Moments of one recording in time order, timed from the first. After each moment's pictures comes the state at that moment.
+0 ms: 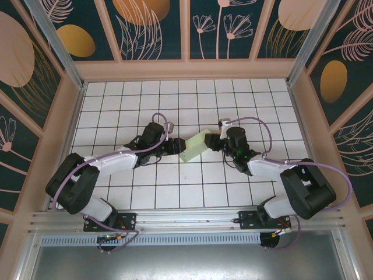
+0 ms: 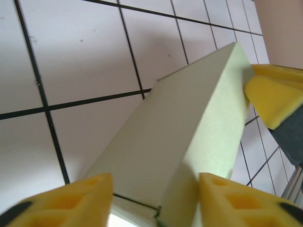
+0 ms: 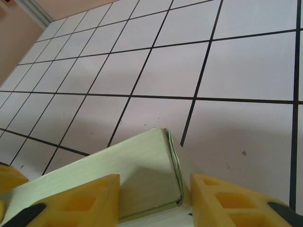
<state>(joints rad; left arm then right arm) -0.63 1.52 0.72 0.13 0.33 -0.72 0.54 1.40 0.50 0.44 -0.10 0.42</state>
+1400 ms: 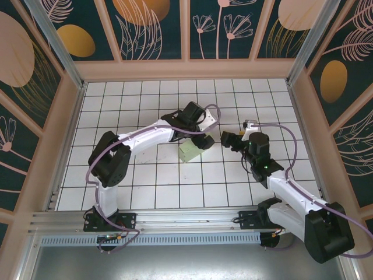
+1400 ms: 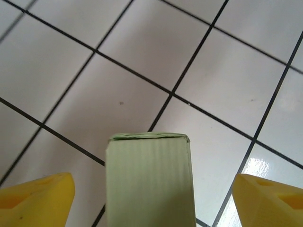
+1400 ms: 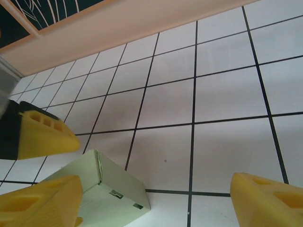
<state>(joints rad) -0.80 1.96 1.51 -0.47 0.18 0.14 0.38 0.97 0.38 0.23 -0.02 0.42</state>
